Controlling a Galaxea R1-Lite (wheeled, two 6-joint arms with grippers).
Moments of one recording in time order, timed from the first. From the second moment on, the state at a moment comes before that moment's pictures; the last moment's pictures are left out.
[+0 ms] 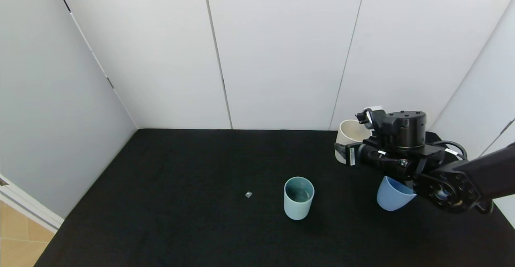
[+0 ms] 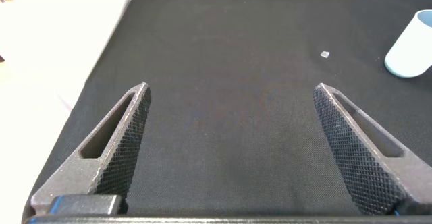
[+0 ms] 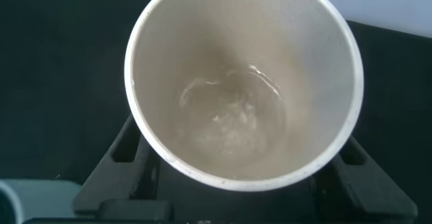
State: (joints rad) left arm 0.00 0.00 0.00 -0.01 0.00 0.00; right arm 0.36 2.00 -0.98 -0.68 -0.16 0.03
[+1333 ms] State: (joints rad) left arm 0.00 0.00 0.00 -0.01 0.00 0.00; right arm 0.33 2.20 -1.05 -0.71 -0.13 0.07
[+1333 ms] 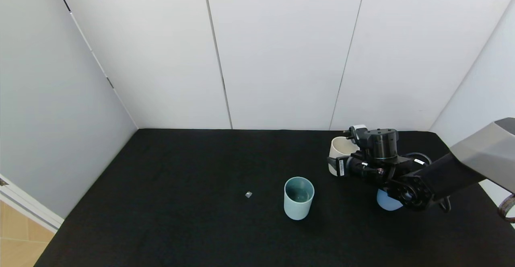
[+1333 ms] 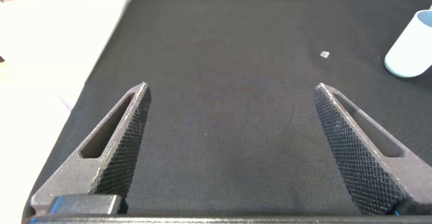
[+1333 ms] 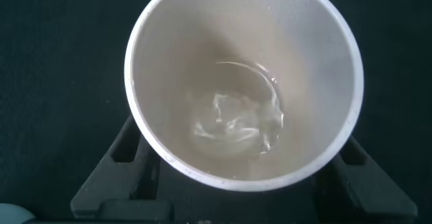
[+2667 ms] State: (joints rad) left arm 0.00 0.00 0.00 -0.01 0.00 0.00; right arm 0.32 2.06 -1.05 -0.67 -0.14 0.07
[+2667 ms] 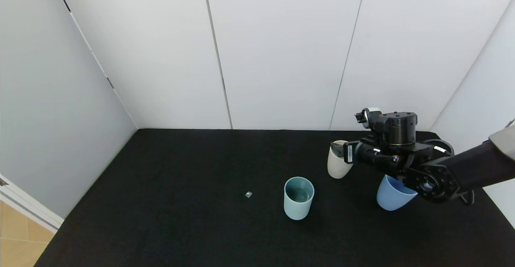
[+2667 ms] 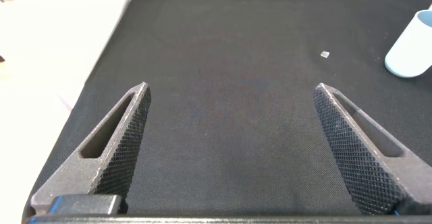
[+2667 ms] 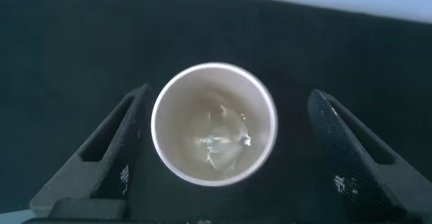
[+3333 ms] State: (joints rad) left arm 0.00 0.00 0.00 -0.01 0.00 0.00; right arm 0.38 1.80 -1.04 -0.47 -0.22 0.10
